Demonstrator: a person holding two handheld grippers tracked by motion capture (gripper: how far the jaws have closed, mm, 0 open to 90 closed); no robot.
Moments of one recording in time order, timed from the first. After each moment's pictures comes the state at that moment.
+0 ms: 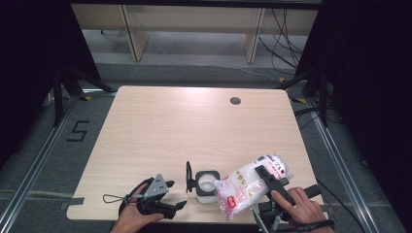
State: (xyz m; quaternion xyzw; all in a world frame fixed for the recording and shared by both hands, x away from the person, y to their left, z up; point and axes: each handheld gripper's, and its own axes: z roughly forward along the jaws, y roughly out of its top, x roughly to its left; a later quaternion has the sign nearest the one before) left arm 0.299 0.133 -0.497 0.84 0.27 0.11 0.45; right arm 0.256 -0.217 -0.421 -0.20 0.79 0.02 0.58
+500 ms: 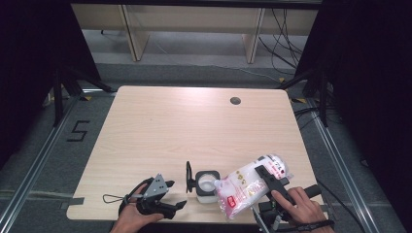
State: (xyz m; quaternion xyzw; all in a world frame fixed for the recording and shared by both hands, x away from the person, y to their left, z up) left arm 0.299 0.133 -0.497 0.84 0.27 0.12 0.45; right arm 0.254 -0.218 -0.421 -0.18 0.80 0.03 0.57
